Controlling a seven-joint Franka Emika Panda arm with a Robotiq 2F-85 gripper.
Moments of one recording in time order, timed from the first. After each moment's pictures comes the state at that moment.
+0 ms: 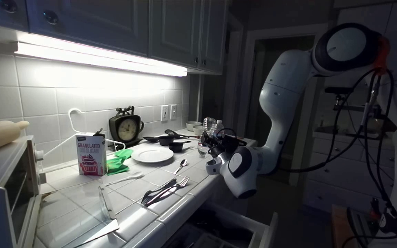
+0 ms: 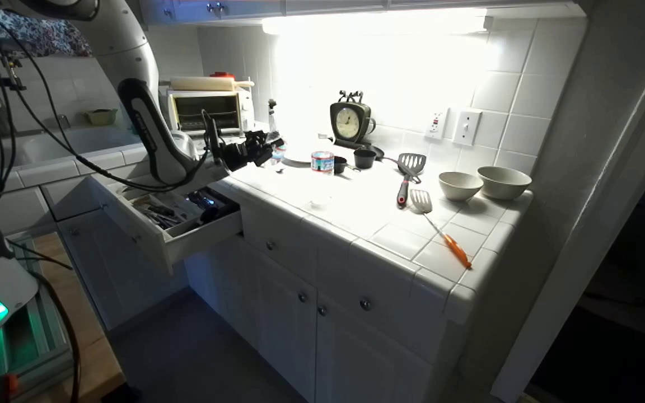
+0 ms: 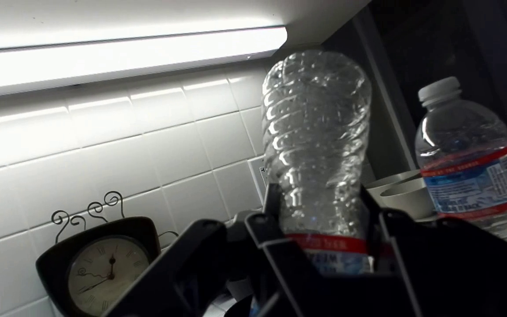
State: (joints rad) arm 0.12 0.59 0.02 -2.26 -2.51 1.41 0.18
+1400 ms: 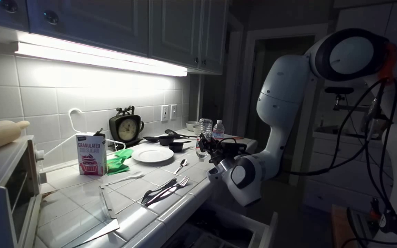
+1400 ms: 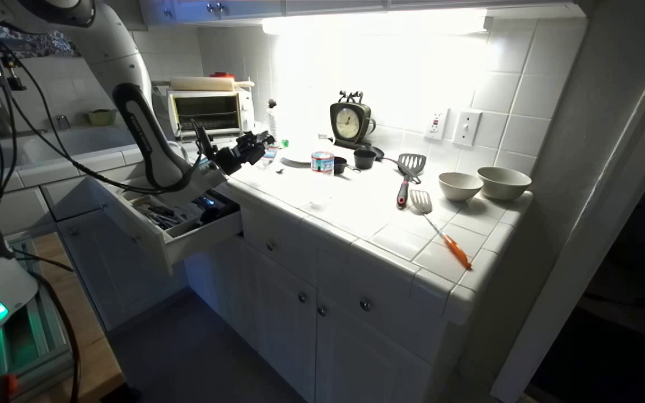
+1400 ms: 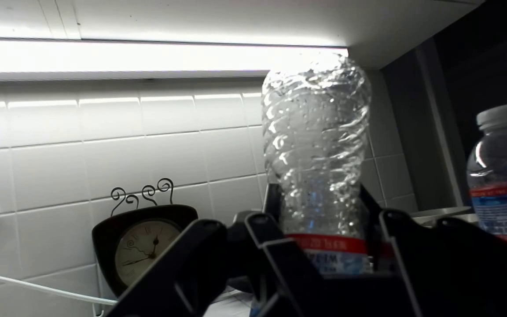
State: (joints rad) arm 0.41 0.66 -0.24 -2.28 -2.51 1.35 0.20
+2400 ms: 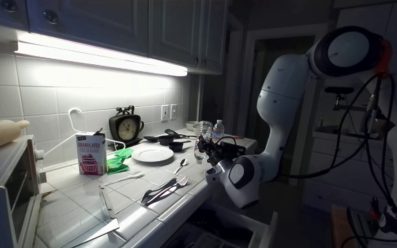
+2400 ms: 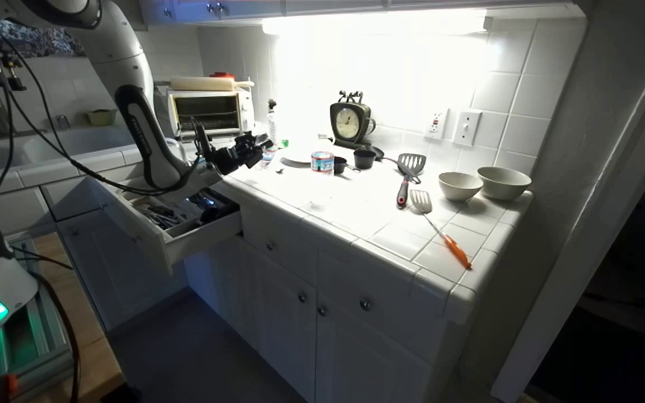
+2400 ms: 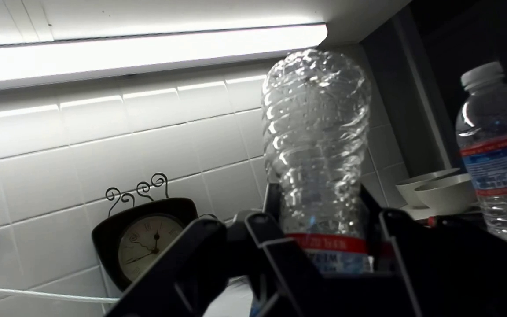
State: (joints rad) arm 0.25 0.63 -0.04 -2.27 -2.50 1.35 0.21
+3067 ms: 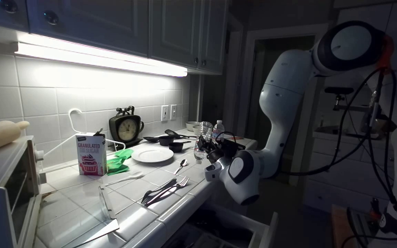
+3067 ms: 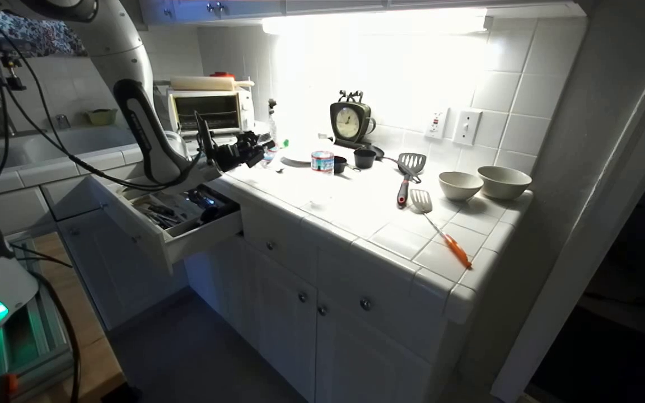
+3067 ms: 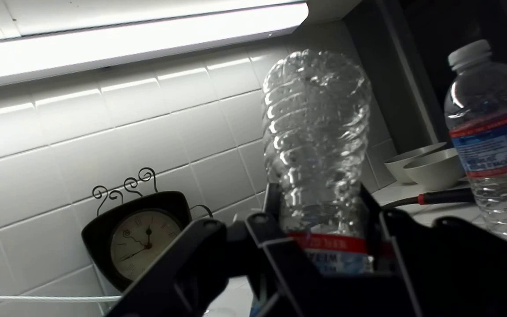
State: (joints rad) arm 0.16 0.59 0.03 -2.28 -2.51 1.42 0.21
